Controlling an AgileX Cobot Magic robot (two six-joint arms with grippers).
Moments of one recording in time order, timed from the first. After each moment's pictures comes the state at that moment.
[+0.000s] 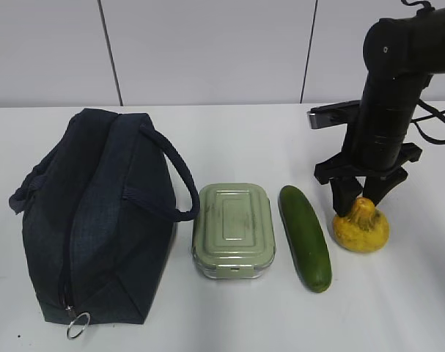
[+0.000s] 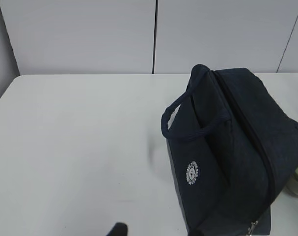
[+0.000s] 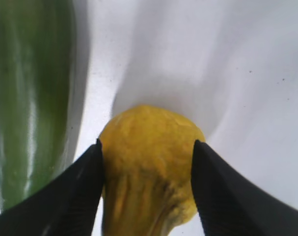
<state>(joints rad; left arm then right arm) 0.01 -0.02 -0.53 -0.12 1.11 0.14 0.17 2.03 -1.49 0.04 1.13 -0.11</state>
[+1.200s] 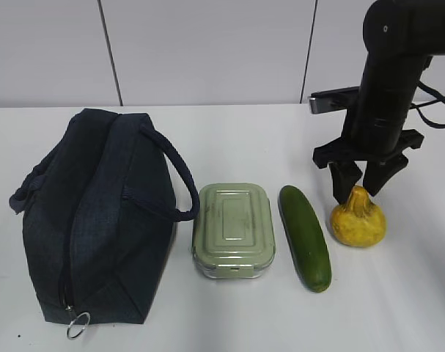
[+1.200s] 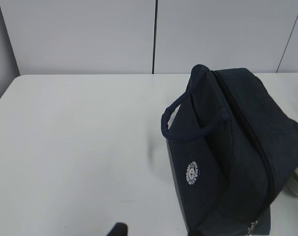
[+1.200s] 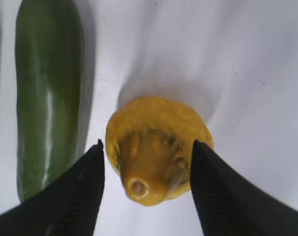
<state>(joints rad) 0.01 -0.02 -0.53 -0.12 1.11 0.14 0.17 2.03 -1.57 0.04 1.21 -0.07</state>
